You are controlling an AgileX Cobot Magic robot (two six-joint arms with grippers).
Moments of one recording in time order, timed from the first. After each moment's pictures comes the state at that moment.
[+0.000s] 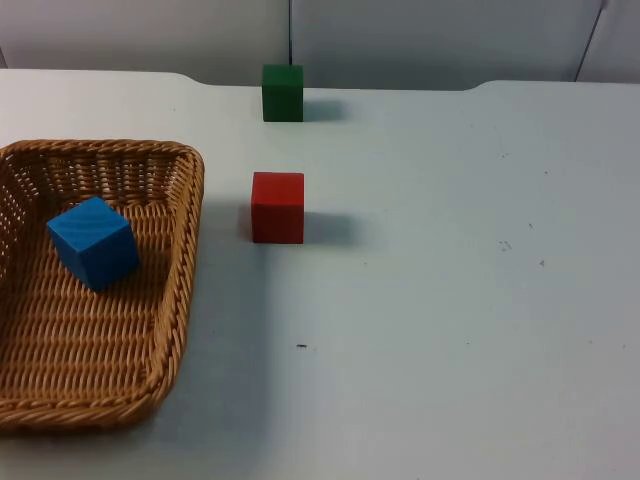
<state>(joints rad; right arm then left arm) 0.87 0.00 -0.52 -0.08 1.08 0.03 0.00 0.01 -0.51 0.06 1.08 0.02</state>
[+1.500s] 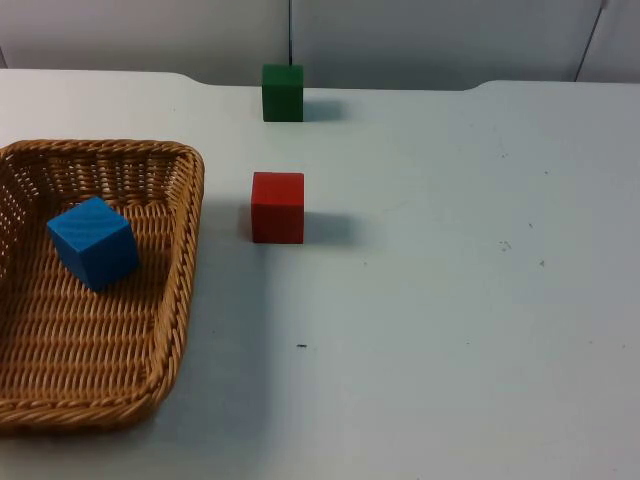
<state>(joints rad) 0.75 0.00 -0.52 -0.07 1.08 0.01 0.00 0.01 -0.51 0.06 1.08 0.02</state>
